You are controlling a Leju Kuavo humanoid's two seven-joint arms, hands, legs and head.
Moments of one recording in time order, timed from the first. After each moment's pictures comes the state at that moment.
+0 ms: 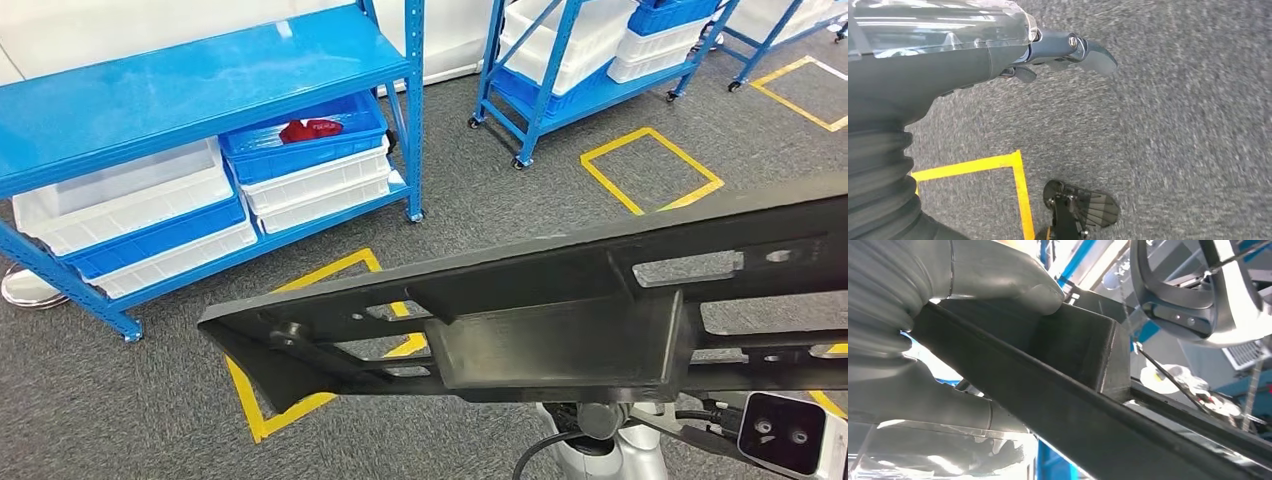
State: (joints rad) left arm -0.10 -0.04 1.14 -0.22 -0.93 0.17 -0.26; right arm -0.19 0.09 0.26 -2.03 -0.34 0.67 -0.69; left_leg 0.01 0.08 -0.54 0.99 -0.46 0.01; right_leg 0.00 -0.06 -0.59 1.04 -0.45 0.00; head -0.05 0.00
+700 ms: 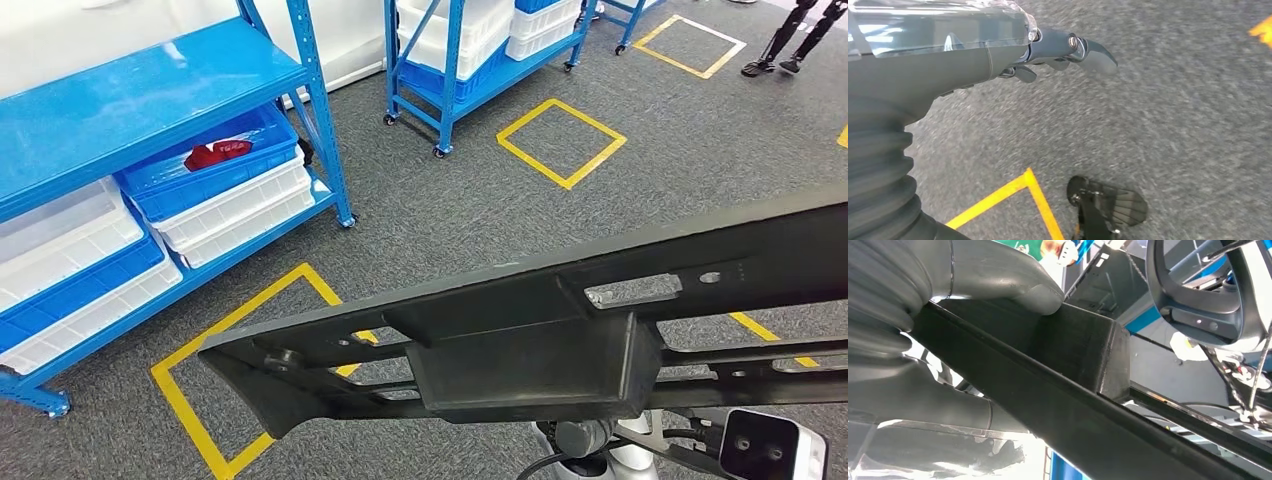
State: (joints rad) left arm -0.09 -0.07 1.09 -0.22 -1.00 0.16 -0.21; right arm -0.11 0.09 0.29 -2.04 -0.30 0.68 -0.69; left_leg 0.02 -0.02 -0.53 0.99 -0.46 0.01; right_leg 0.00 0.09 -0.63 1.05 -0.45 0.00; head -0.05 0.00
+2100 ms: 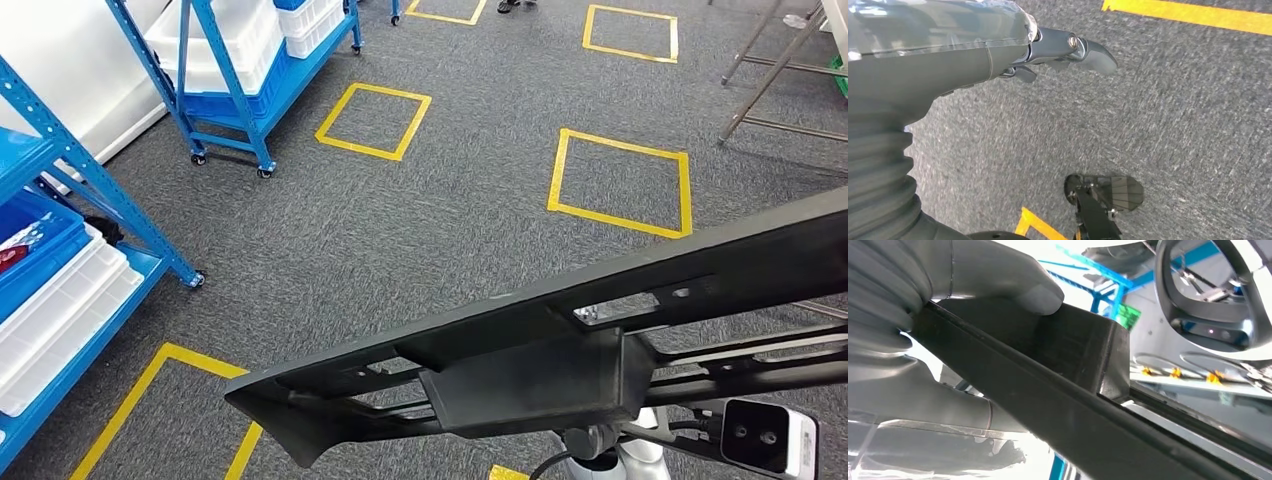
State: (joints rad) left arm -0.10 -0.07 1.07 -0.22 -1.05 0.12 -0.21; right arm -0.11 0.04 0.24 -1.99 -0.34 0.79 -0.69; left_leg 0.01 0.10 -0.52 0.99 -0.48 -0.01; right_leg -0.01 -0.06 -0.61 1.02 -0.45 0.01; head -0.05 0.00
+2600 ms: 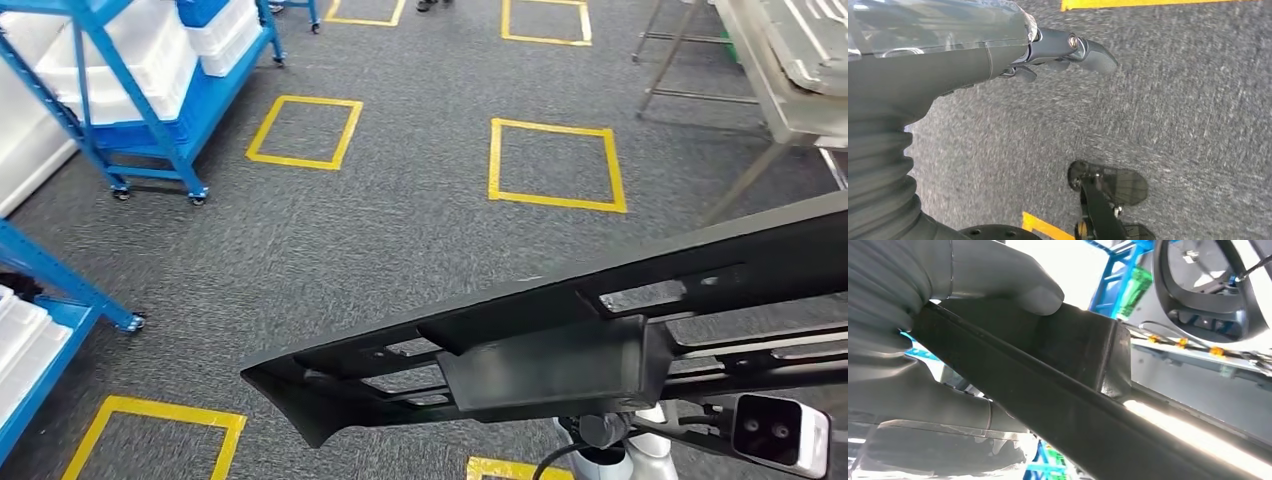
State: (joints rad) left arm -0.10 -0.07 1.06 -0.22 -1.04 0.12 -0.19; right arm -0.11 0.04 0.20 -1.98 -0.35 0.81 -0.70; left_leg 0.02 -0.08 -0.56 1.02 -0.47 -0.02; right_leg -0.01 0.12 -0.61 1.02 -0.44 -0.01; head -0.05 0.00
